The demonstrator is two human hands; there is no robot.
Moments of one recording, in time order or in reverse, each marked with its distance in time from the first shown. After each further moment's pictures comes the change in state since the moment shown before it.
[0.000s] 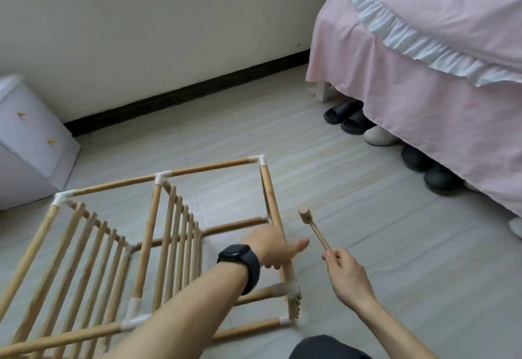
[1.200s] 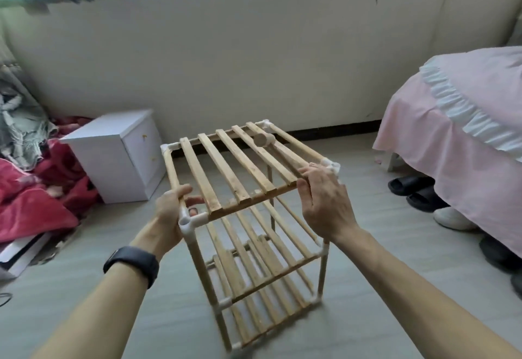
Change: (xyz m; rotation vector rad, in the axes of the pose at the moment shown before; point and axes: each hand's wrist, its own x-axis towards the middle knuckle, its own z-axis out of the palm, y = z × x) left_hand -0.170 -0.201 -0.155 -1.750 0.766 0.010; right_hand -0.009 -0.288 -0.004 -0.158 0.257 -1.109
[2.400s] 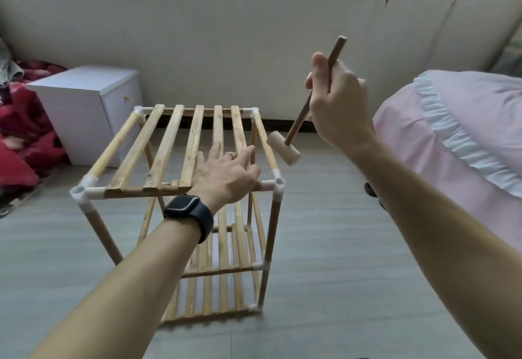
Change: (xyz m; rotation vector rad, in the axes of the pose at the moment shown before) left_hand 0.009 -0.027 0.079 1.610 -0.087 0.562; right_hand 0.099 -0.105 -0.088 0.146 0.250 -0.050
